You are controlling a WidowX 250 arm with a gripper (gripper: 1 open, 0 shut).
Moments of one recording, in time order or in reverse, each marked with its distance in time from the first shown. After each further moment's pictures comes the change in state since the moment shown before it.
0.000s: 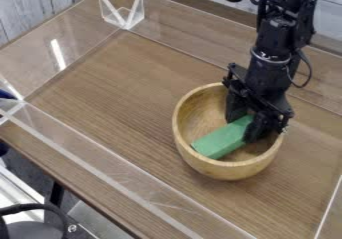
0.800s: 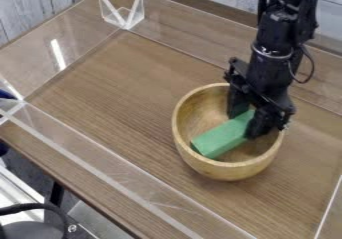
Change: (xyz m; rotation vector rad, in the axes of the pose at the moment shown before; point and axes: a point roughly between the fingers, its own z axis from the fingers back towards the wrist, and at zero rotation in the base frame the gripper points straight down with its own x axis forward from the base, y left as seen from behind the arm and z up) arm -0.002 -0.002 0.009 0.017 -0.034 -0.021
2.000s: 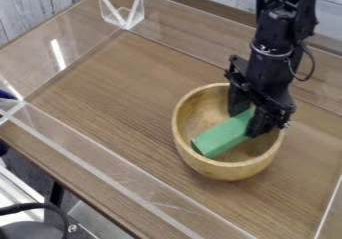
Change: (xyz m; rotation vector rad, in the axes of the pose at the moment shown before) arm -0.001 -0.001 0.004 0.002 -0.029 -0.008
